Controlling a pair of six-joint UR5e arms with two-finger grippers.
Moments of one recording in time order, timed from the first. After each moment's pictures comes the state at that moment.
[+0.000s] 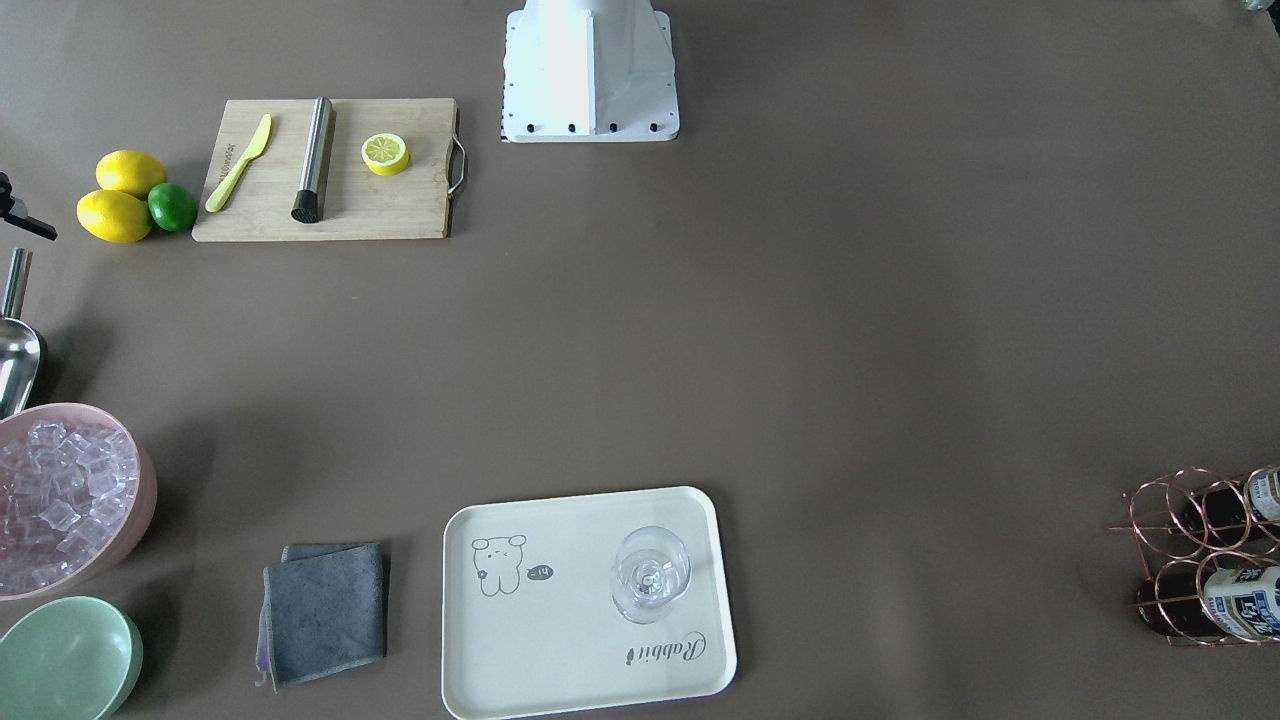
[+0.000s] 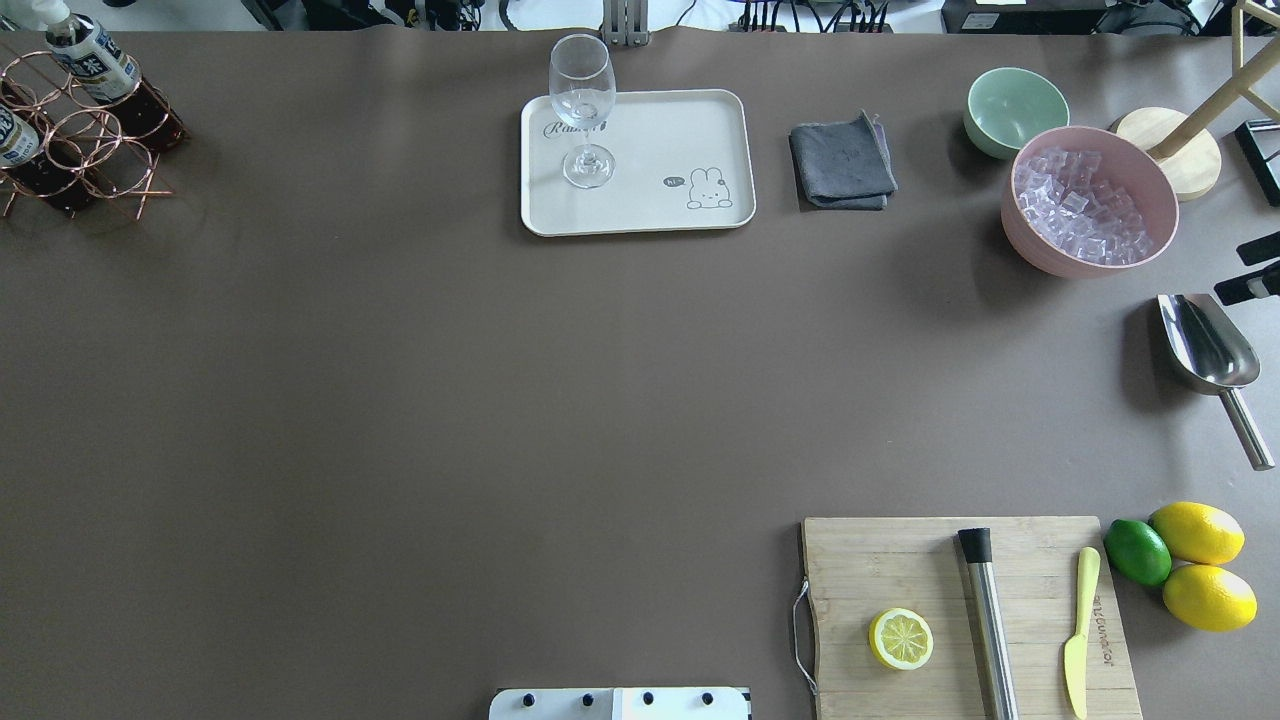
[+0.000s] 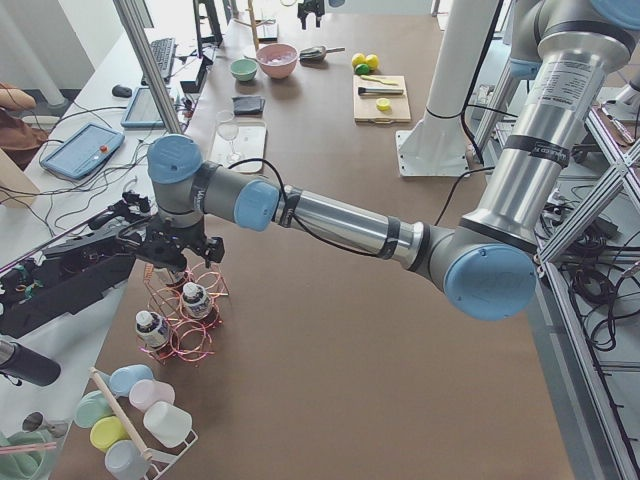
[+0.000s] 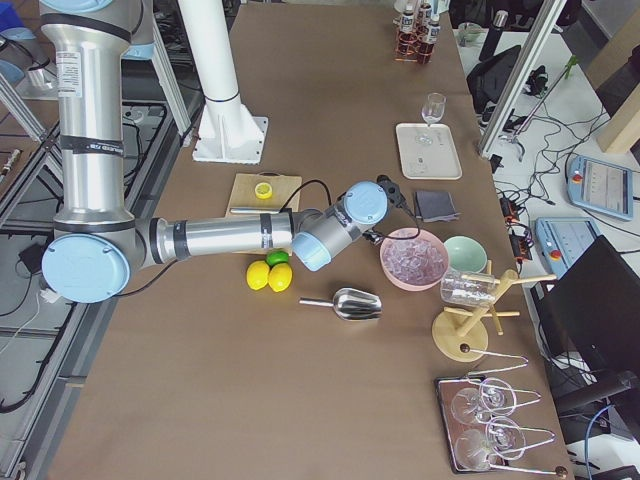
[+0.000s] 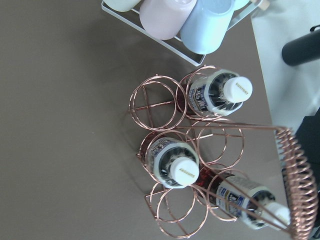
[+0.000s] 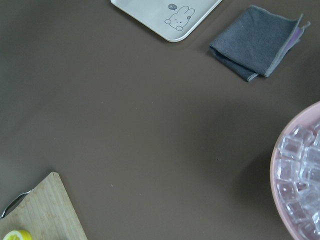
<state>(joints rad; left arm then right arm) -1.60 -1.93 -1.50 -1.63 -2.38 -1.62 1.32 -1.54 1.69 -0.94 2.79 0.01</state>
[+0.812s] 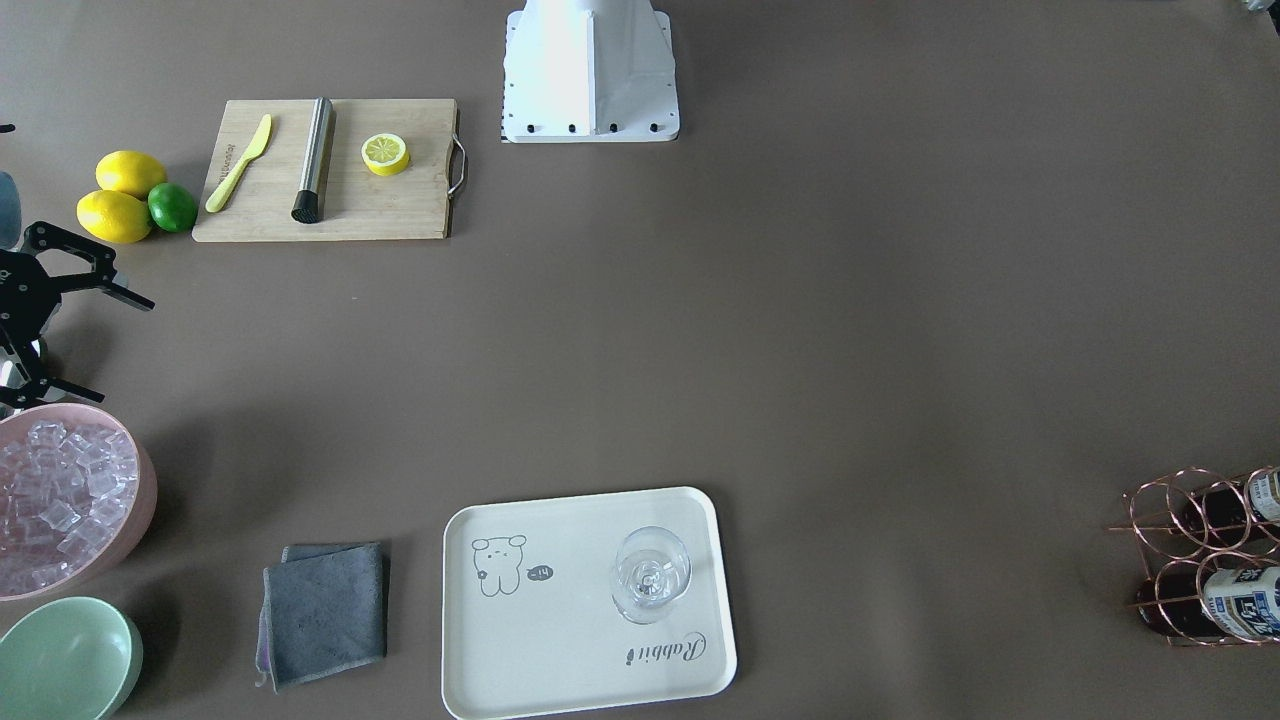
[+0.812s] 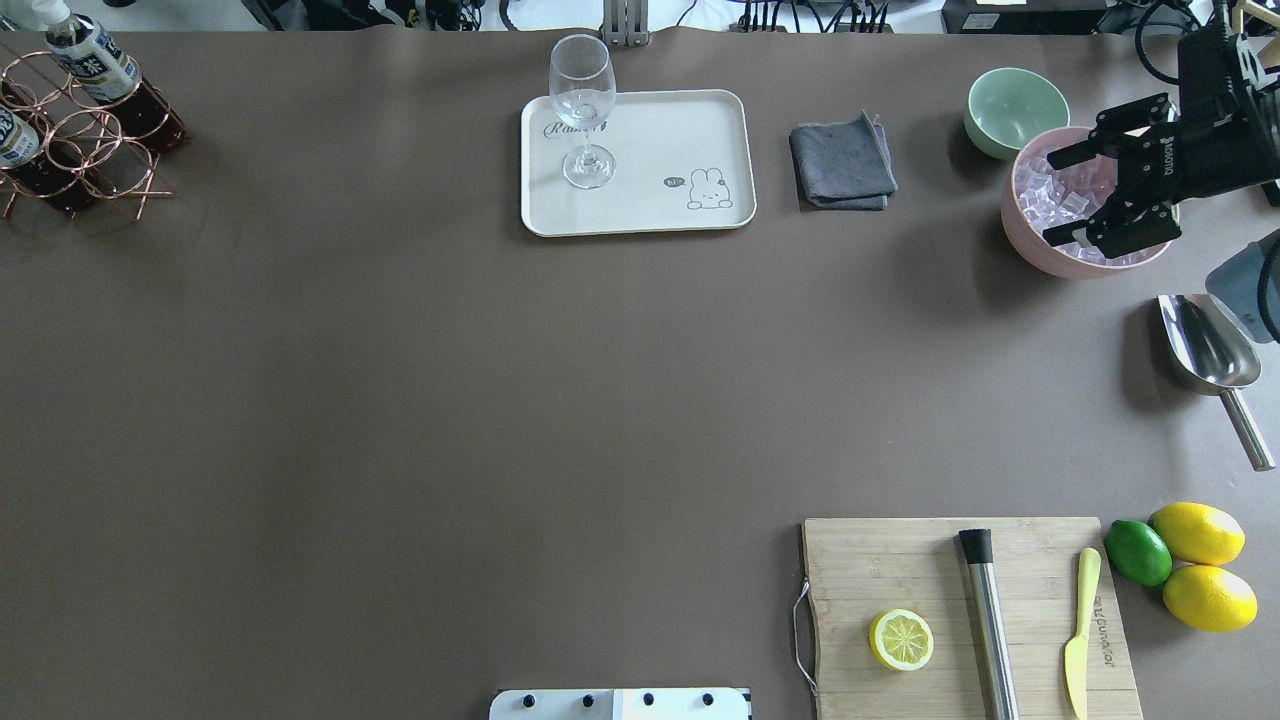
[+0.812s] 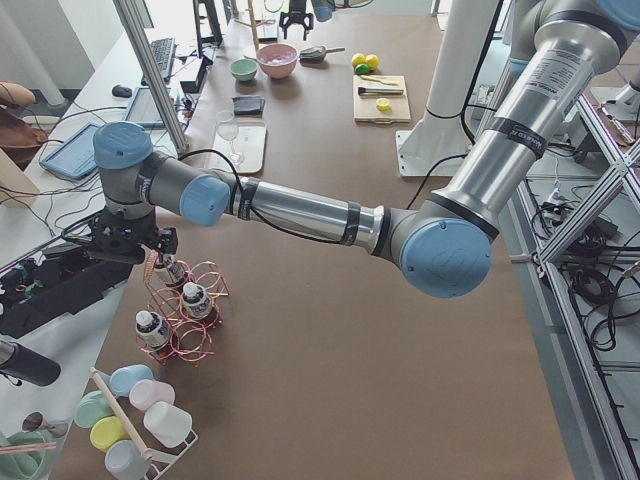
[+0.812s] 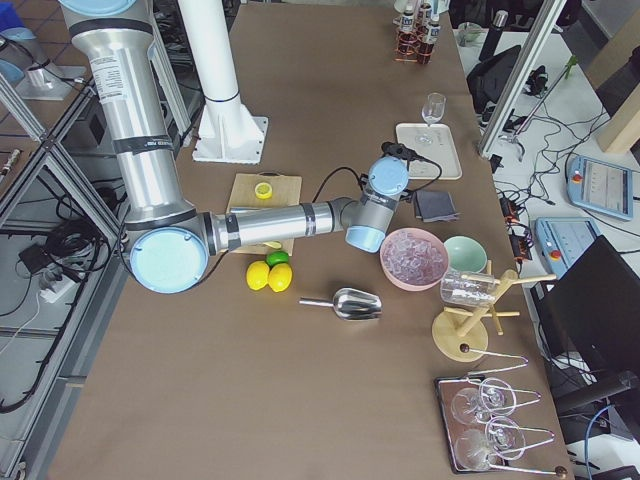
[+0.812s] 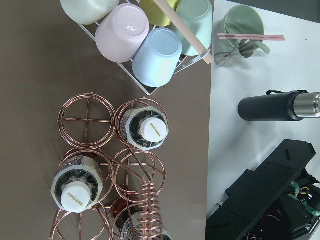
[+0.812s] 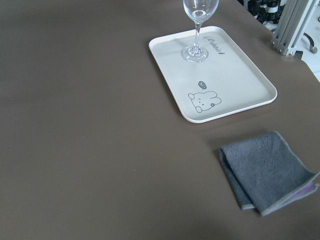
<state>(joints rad) -1.61 -2.11 -1.23 -1.80 -2.31 -1.89 1.19 -1.34 1.48 -0.41 2.58 -0.03</state>
